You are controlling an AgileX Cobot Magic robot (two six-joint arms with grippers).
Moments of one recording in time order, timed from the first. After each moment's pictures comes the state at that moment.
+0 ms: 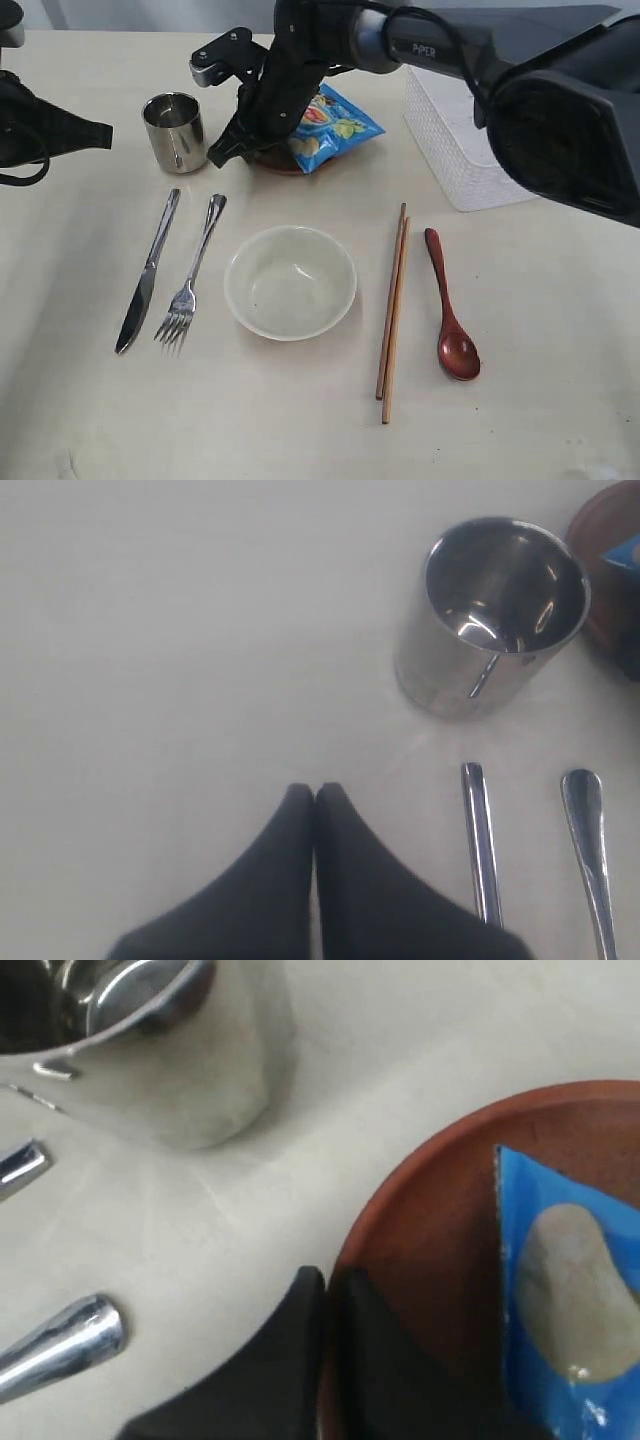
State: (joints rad) left arm -0.10 1.40 -0.68 0.46 0.22 -0.57; right arm 0.65 2.43 -1.96 0.23 0.78 -0.42
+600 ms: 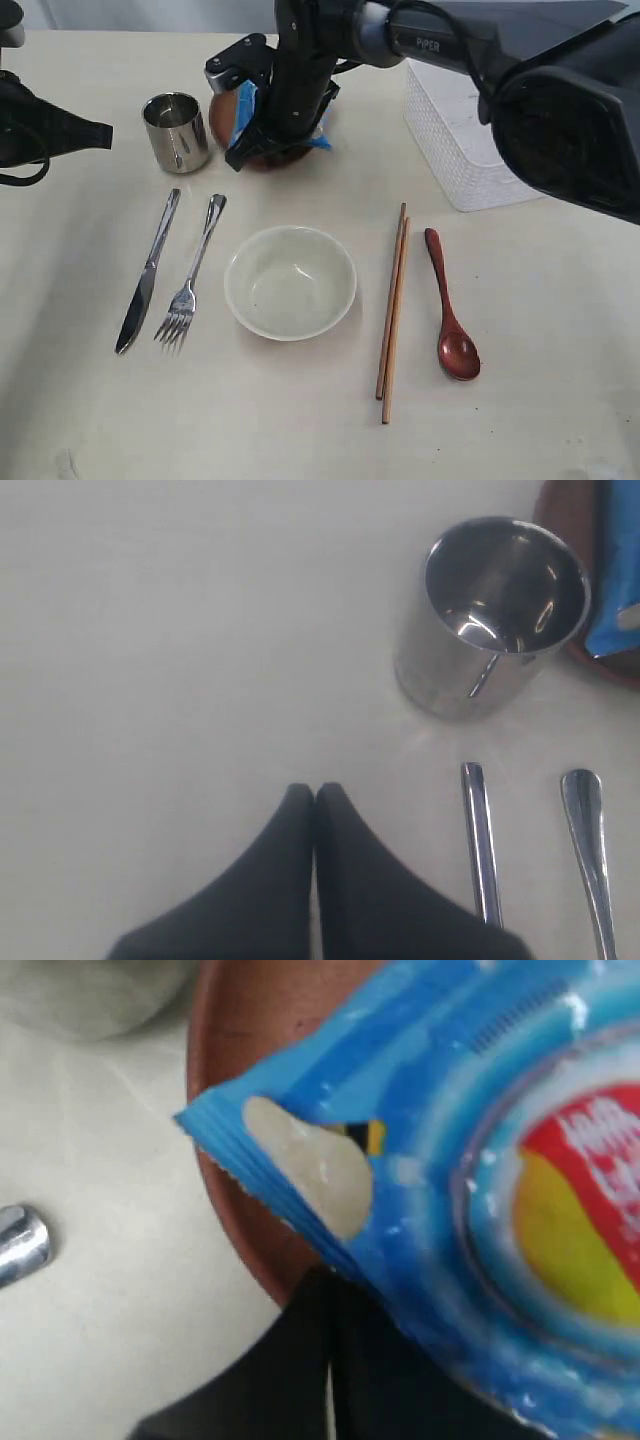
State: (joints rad) left arm -0.10 1.40 -0.68 0.46 0.22 -0.57; right arm 0.65 2.41 -1.97 0.10 0.89 -0.30
